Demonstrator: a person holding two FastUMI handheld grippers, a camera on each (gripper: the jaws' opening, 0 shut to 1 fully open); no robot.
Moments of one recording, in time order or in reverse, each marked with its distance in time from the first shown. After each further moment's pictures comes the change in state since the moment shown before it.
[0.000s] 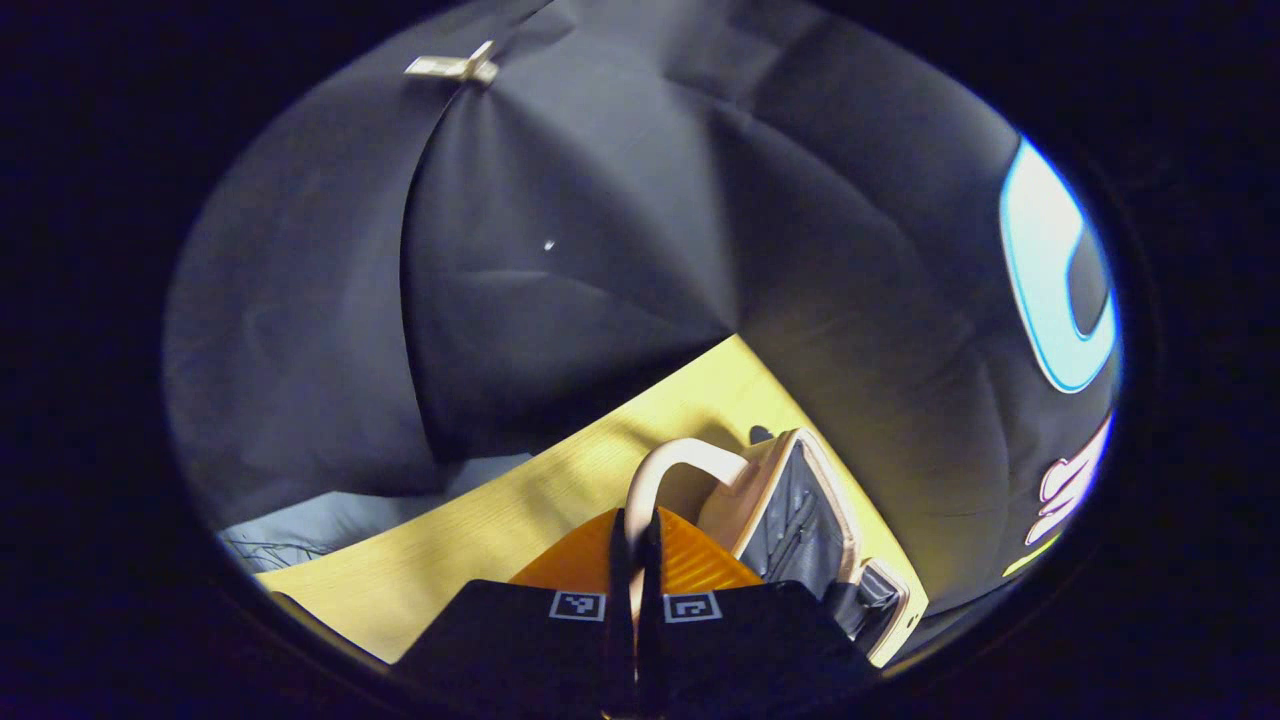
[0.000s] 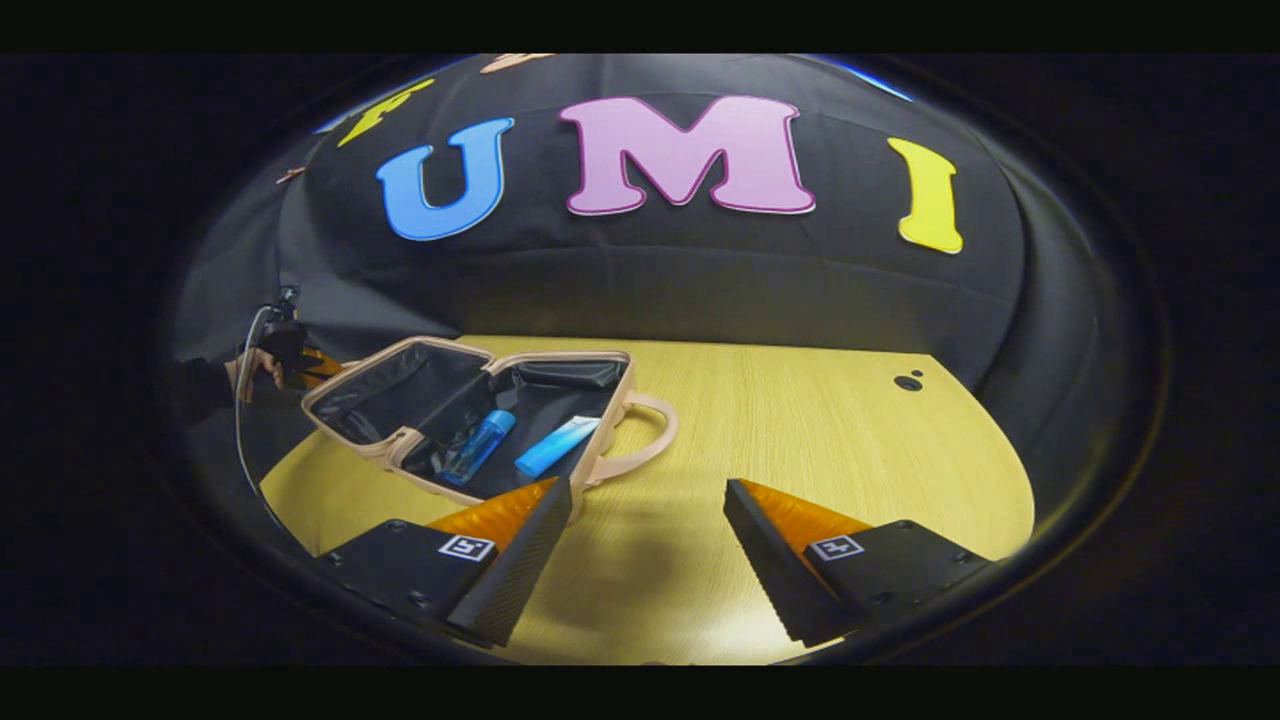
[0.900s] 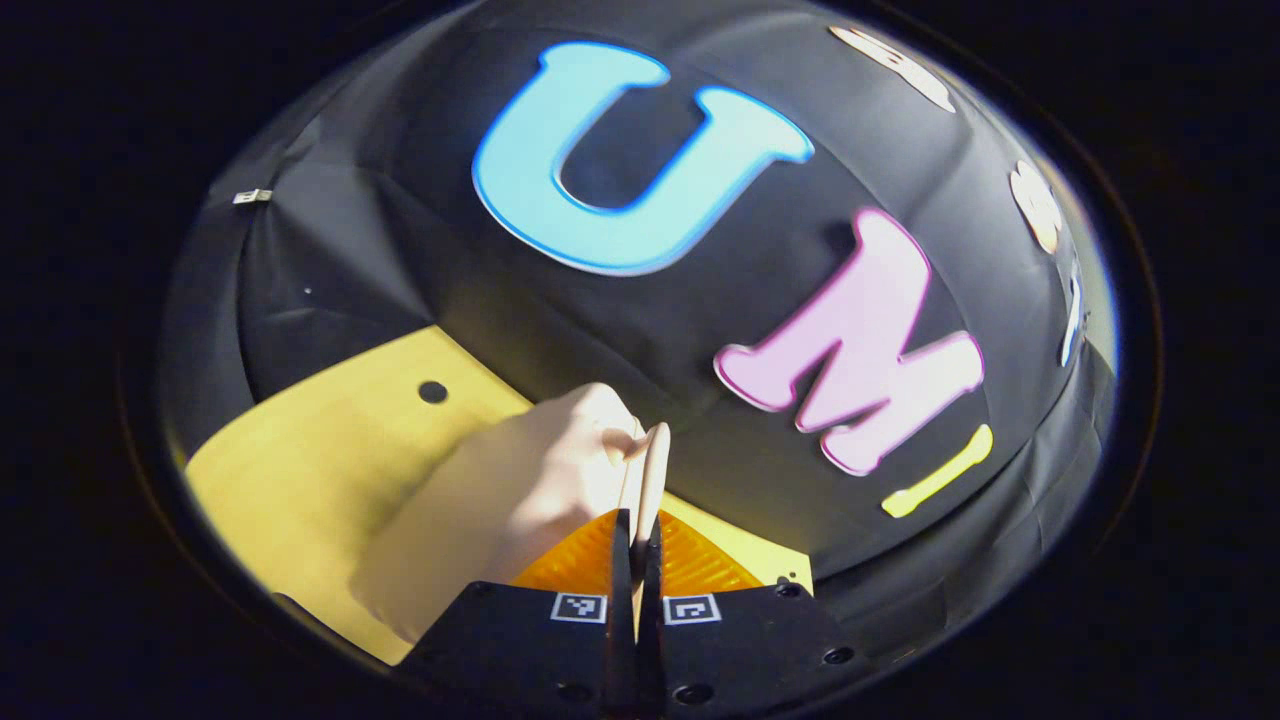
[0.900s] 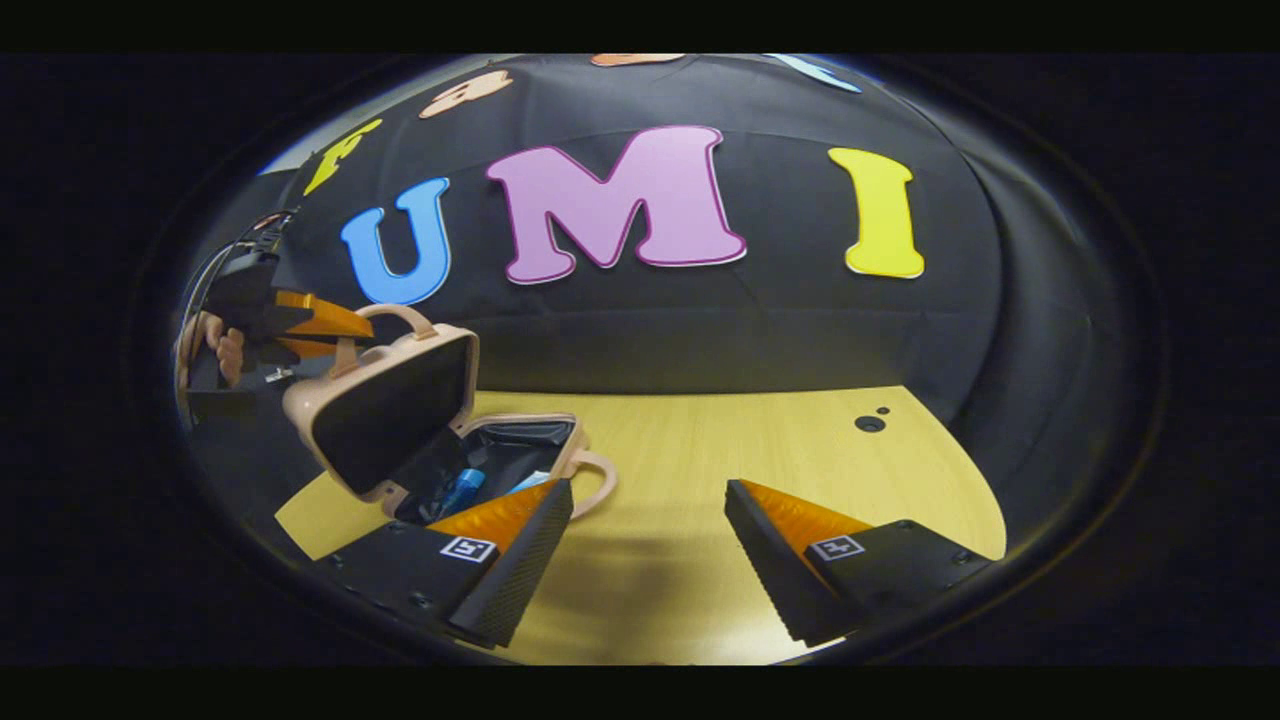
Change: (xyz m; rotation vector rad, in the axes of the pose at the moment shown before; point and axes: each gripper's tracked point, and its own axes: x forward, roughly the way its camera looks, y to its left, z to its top) left arm -0.181 -0.353 -0.181 0.210 0.000 -0.411; right arm -0.013 -0.094 0.076 0.057 -0.105 0.005
